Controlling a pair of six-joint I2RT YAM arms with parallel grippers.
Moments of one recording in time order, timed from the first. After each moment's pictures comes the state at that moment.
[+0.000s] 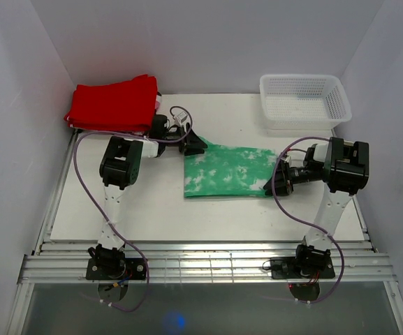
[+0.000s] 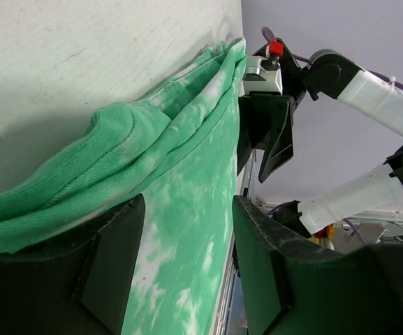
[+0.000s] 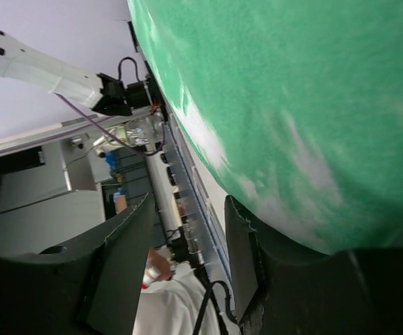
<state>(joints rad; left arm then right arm) -0.26 2.40 1.50 0.44 1.09 -0.89 -0.20 2.17 1.19 -1.17 -1.17 -0.56</state>
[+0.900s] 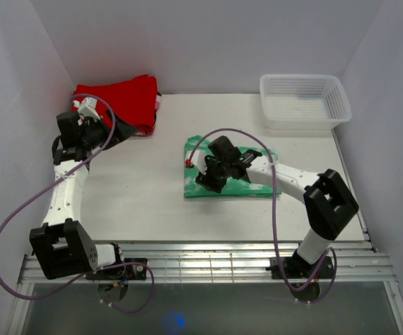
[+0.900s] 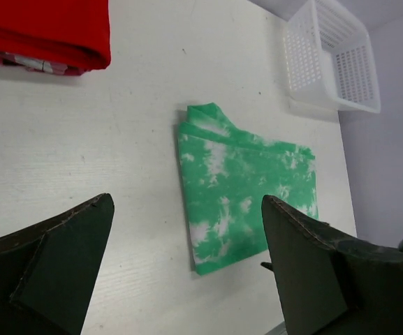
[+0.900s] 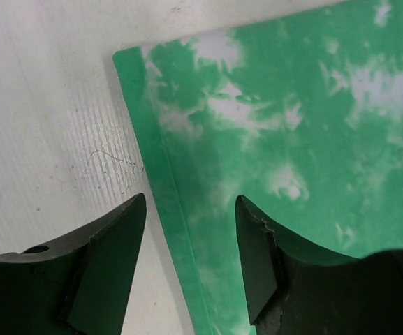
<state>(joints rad) 0.19 1.28 1.09 -0.26 0.64 -0.43 0.78 1.66 1.19 -0.44 -0.29 -0.55</state>
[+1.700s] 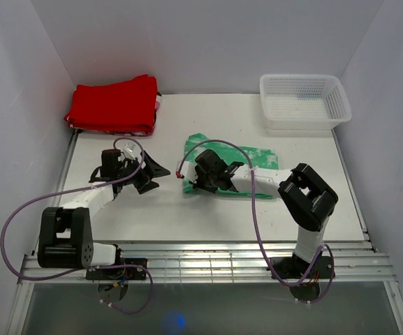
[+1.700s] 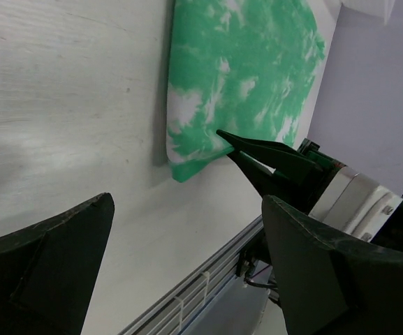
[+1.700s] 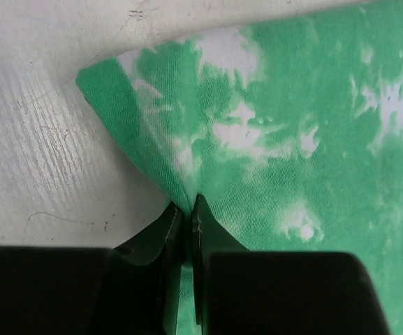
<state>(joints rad) 0.01 1.32 0.62 -0.07 0.71 -0.71 0.90 1.83 1.12 -0.20 -0.04 -0.58</state>
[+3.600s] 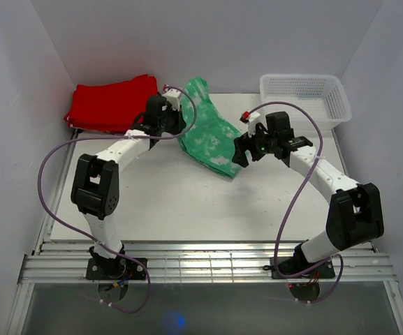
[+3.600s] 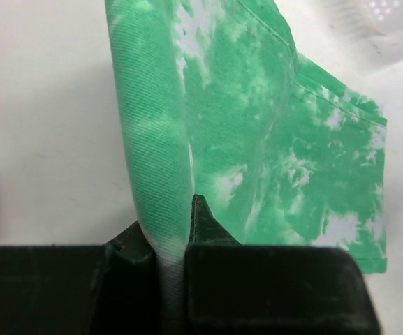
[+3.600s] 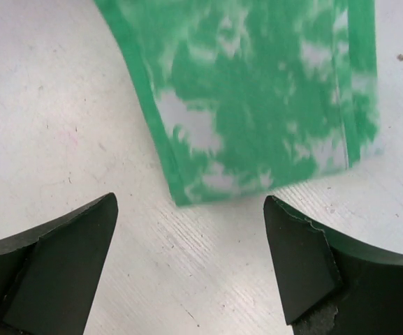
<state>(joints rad) -0.36 1.86 1.37 0.01 0.22 -0.15 0.35 1.51 1.13 -0.33 -0.46 -0.20</state>
